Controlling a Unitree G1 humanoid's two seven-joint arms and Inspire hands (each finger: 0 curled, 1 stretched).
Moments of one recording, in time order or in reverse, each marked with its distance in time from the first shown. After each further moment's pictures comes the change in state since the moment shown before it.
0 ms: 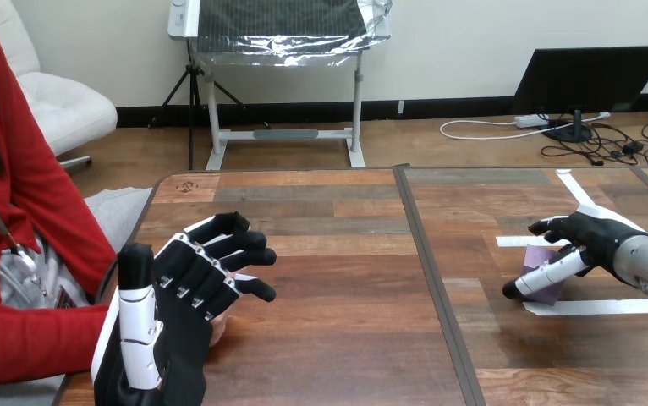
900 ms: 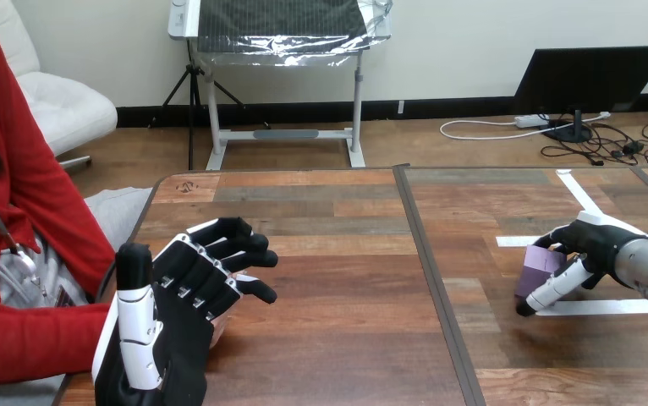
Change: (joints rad) left arm 0.000 0.000 0.000 -0.001 0.006 0.000 -0.006; right arm 0.000 -0.001 0.057 0.000 -0.069 0.019 -0.012
